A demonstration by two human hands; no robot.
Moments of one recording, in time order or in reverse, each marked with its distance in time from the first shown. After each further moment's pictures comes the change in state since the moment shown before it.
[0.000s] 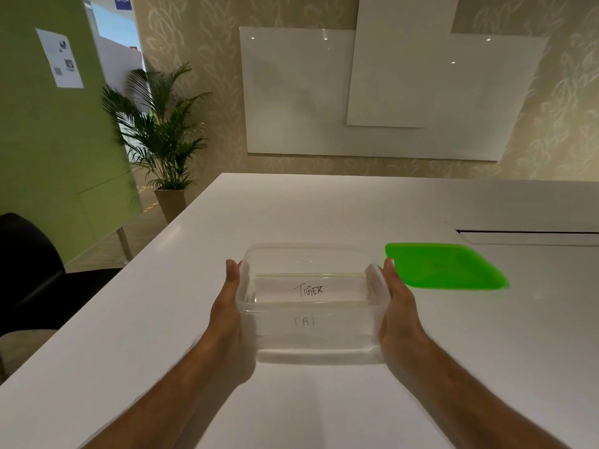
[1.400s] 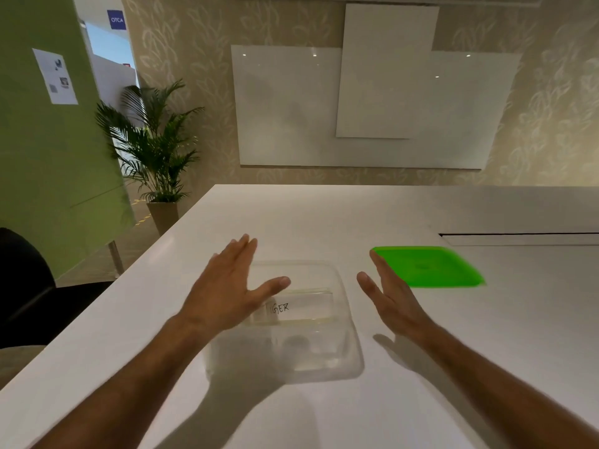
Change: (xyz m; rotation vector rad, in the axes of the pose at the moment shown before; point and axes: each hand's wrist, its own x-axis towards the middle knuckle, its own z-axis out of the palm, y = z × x) left_hand -0.015 0.055 0.010 1.751 0.015 0.513; right_hand 0.002 -0.028 -0.045 -1.211 -0.066 -0.460
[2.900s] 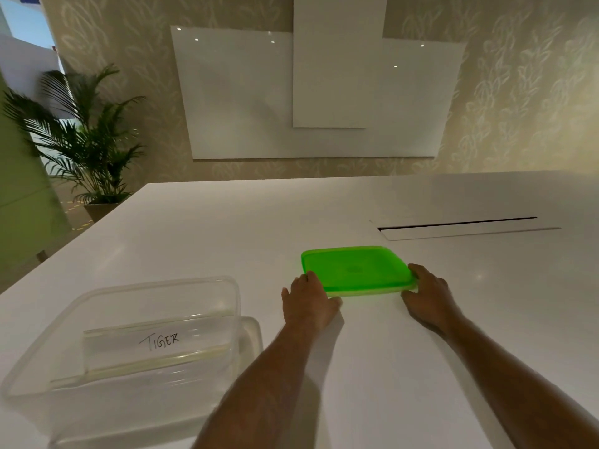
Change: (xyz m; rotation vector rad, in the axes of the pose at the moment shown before) left_hand 0.130 0.214 0.222 -0.069 -0.168 -0.096; right_hand 0.031 0.214 -0.142 -0.314 0.254 0.329
